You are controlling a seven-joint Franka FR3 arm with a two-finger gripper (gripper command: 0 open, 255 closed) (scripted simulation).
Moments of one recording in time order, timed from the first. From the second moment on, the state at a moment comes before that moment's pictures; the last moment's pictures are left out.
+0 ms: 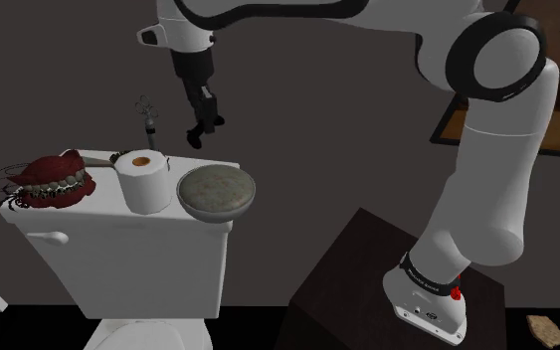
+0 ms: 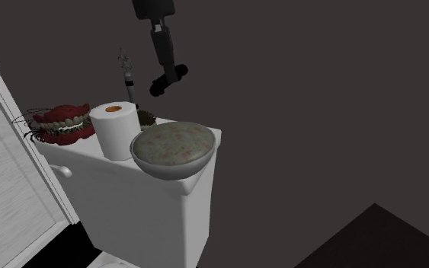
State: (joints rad) arm 0.22 0.32 0.28 -1.37 -0.20 1.58 -0.73
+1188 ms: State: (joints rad) arm 0.23 0.11 0.31 -1.79 -0.14 1.79 -0.65
